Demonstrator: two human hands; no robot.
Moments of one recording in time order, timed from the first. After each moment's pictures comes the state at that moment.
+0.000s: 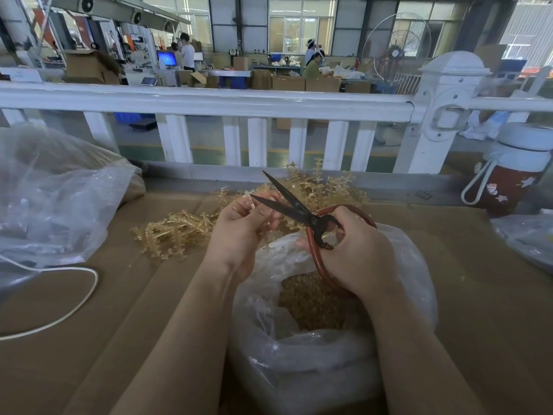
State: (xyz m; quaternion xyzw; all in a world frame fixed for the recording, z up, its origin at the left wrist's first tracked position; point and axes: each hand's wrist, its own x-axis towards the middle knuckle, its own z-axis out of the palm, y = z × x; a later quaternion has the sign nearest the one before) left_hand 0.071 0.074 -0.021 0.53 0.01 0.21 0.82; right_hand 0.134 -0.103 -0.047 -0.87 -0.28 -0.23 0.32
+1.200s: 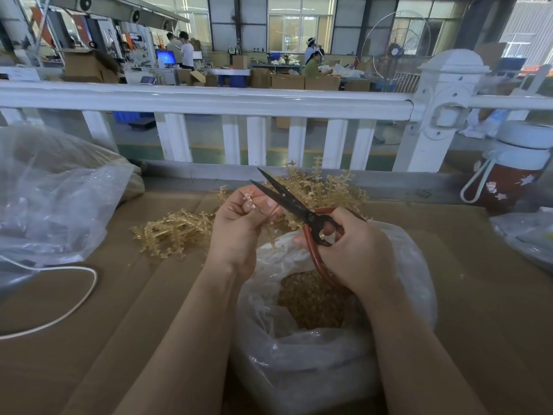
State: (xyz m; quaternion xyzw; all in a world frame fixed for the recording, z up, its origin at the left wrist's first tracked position) left_hand 0.072 0.066 -0.018 0.50 -0.01 0.26 0.83; right_hand 0.129 -0.099 -0.044 -0.86 -0.27 -0.25 0.35
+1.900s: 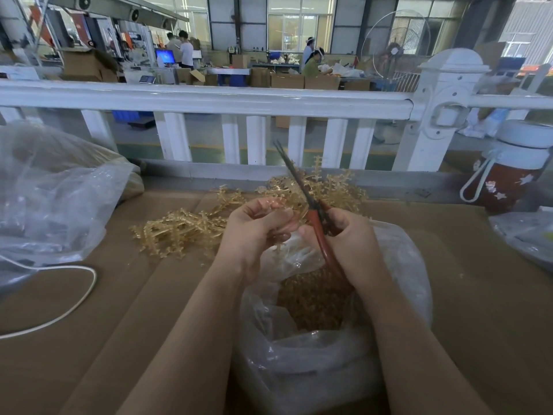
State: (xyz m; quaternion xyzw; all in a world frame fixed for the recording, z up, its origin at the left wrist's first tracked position) left_hand 0.076 0.062 -0.020 0.56 0.09 0.16 0.81; right_hand 0.134 -0.091 -0.040 -0.78 -0.22 -0.05 0.58
